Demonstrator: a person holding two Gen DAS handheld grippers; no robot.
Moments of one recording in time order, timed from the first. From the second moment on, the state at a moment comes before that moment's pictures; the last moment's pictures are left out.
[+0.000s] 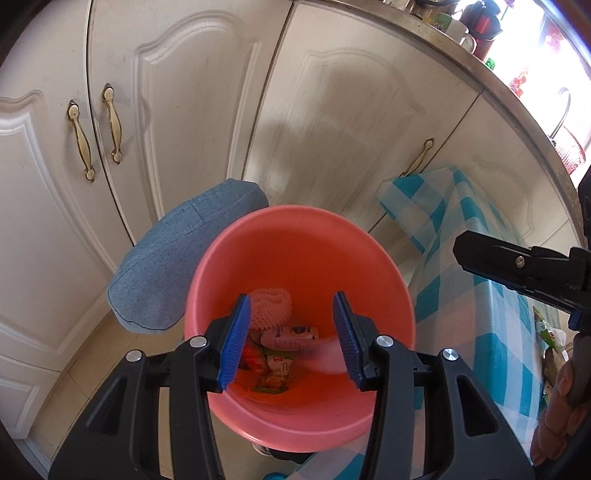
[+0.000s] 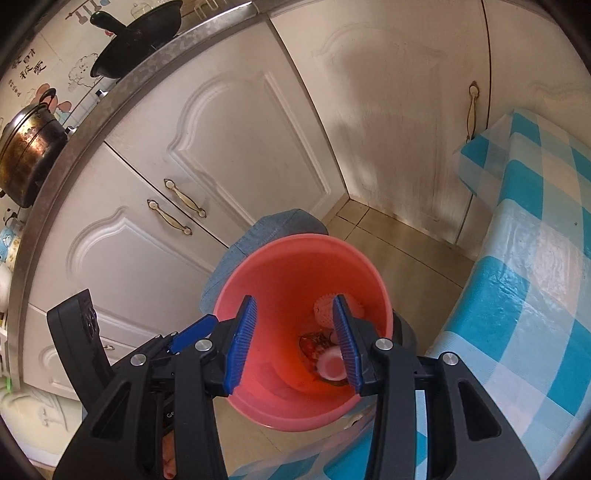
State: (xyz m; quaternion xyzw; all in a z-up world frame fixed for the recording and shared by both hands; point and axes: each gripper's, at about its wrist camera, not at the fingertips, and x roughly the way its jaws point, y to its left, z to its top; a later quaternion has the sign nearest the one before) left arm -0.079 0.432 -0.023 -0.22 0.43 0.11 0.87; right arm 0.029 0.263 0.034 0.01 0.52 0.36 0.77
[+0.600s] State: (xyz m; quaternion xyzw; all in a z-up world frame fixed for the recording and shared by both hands) left arm -0.121 0.429 -0.015 -0.21 0.41 0.17 0.87; right arm -0.016 0.193 0.066 0.03 0.46 0.30 0.83
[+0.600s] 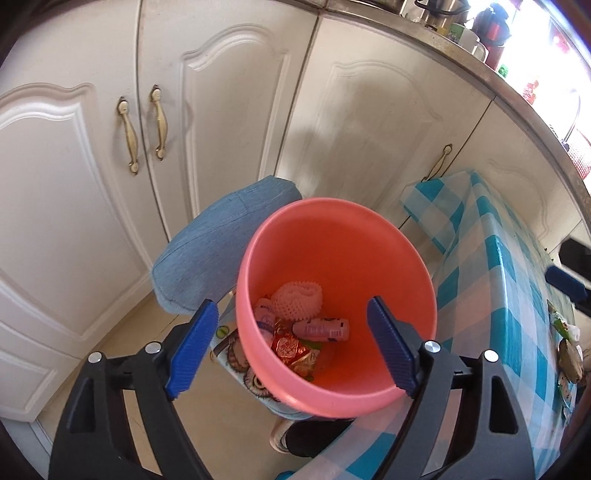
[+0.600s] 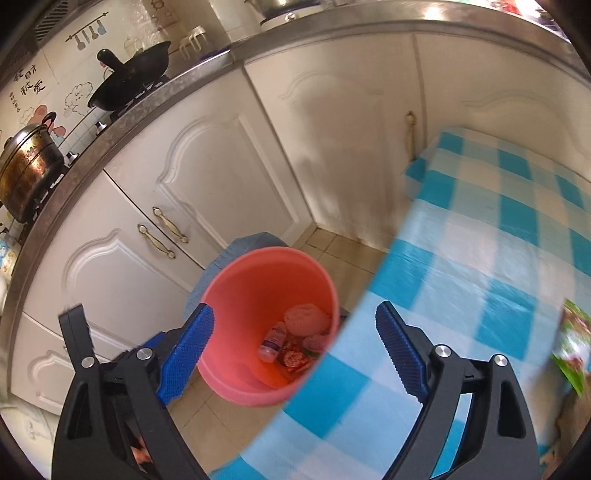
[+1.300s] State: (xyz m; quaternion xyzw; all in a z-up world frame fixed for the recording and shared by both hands) left arm -0.149 0.350 0.033 -0.15 0.39 0.12 0.90; right arm -0.097 0.097 0.071 0.03 0.41 0.24 0.88
